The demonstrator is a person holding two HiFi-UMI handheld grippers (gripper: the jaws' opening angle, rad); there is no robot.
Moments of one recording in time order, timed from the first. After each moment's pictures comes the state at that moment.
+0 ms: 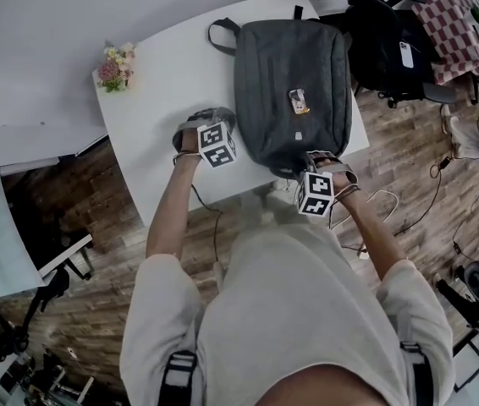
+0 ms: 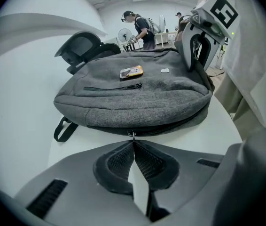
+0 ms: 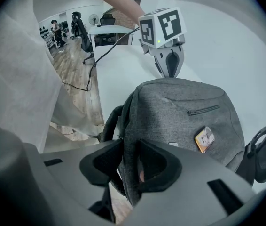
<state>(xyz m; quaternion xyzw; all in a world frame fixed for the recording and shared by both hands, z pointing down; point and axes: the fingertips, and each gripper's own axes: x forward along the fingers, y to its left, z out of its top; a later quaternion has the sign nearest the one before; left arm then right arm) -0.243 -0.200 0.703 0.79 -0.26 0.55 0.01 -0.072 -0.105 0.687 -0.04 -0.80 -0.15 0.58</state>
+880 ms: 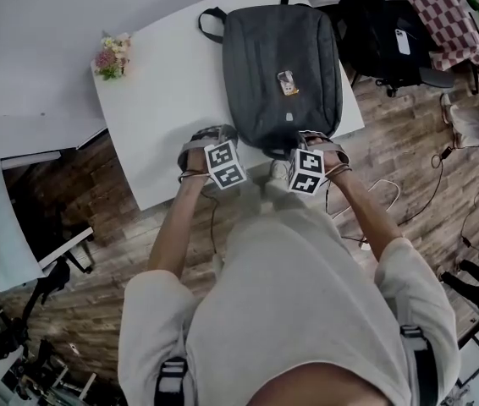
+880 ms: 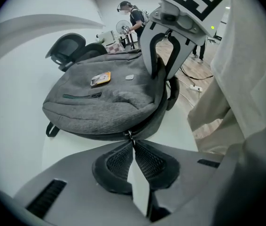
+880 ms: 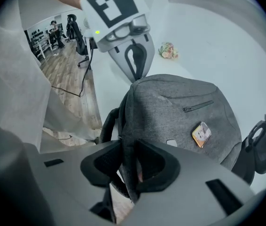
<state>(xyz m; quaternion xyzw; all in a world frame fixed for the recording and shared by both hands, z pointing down) -0.191 -0.103 0.697 0.76 -0.26 0.59 0.04 -0.073 -0.103 0.685 -0.01 -0.81 -0.14 0.57</state>
